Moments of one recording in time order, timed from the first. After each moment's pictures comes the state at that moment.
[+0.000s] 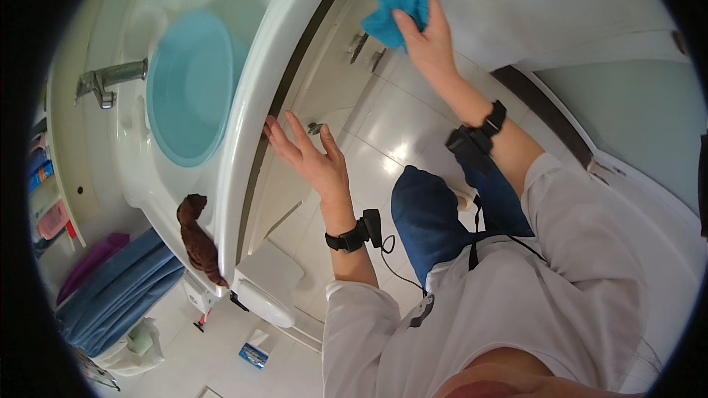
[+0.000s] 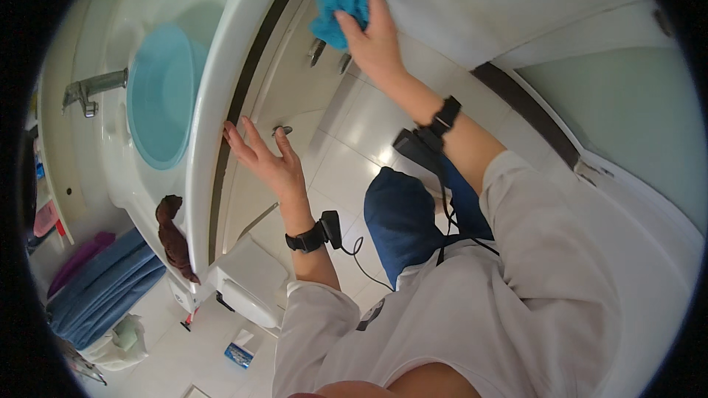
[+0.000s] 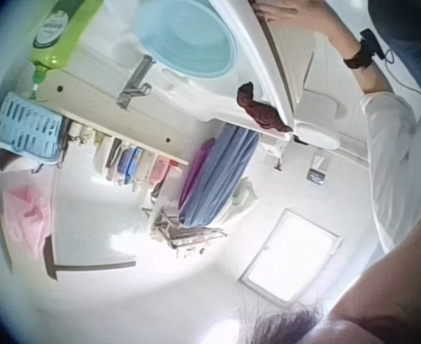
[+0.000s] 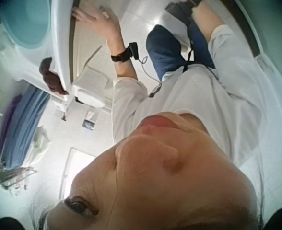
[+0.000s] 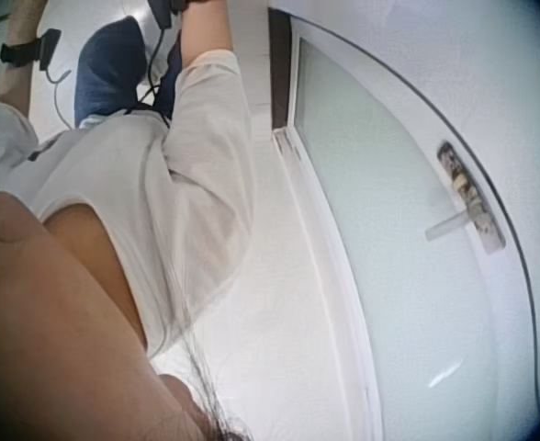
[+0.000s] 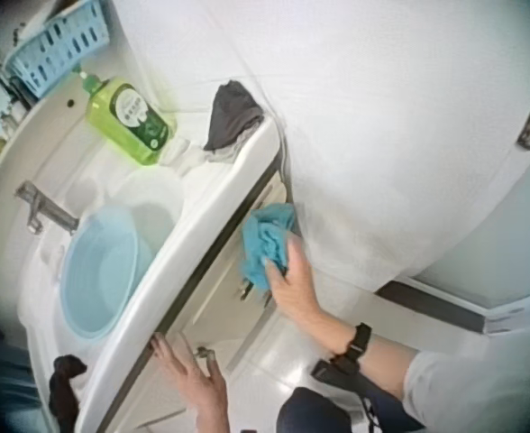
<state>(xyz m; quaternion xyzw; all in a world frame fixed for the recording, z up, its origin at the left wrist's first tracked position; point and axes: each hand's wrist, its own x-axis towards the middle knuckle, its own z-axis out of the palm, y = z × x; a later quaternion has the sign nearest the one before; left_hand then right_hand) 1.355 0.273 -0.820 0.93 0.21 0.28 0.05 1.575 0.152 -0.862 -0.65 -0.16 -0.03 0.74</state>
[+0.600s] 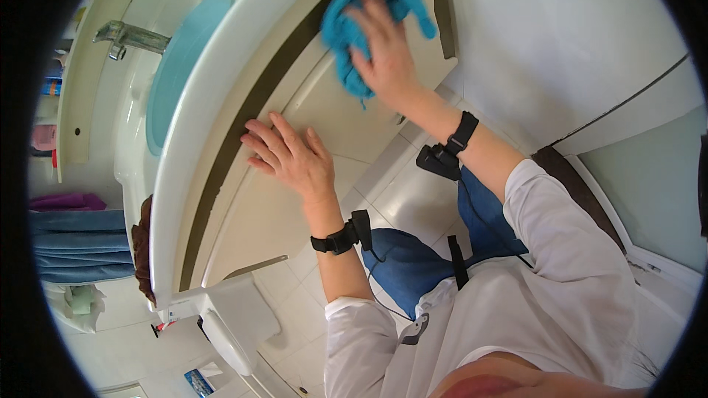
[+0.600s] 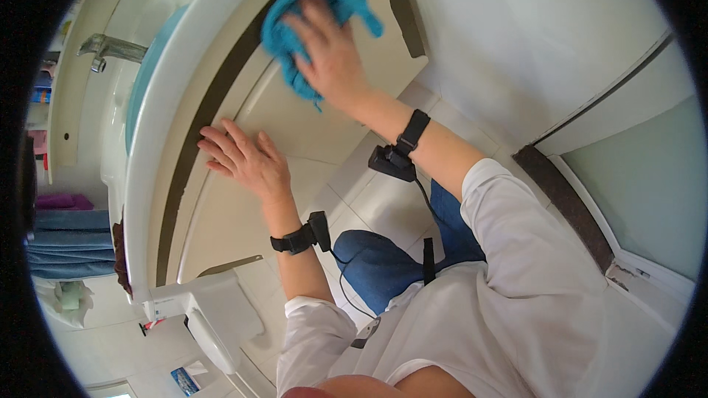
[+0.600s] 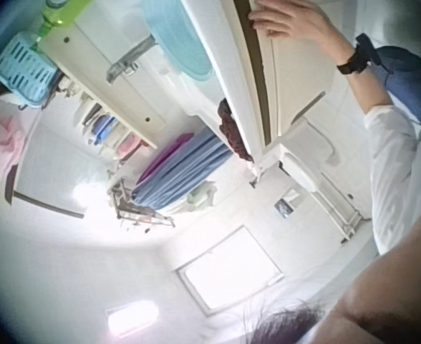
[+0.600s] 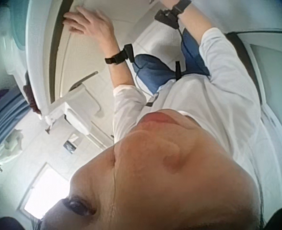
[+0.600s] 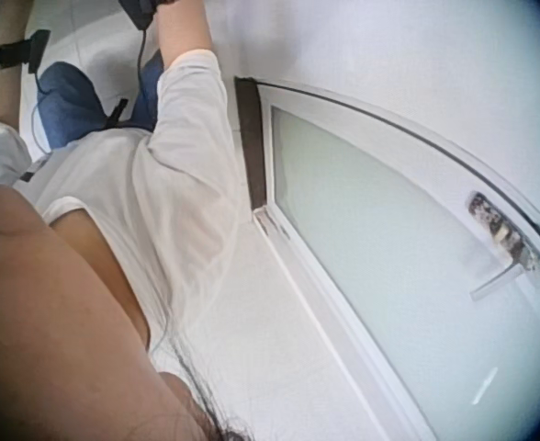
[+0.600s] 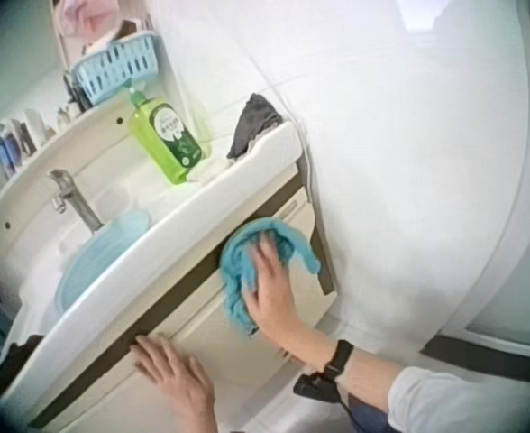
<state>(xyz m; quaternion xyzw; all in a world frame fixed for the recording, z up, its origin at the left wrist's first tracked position) 1.391 0.347 -0.940 0.84 0.24 0.44 -0.20 1.598 0.258 -0.936 -0.58 -0.42 -0.38 0.59</state>
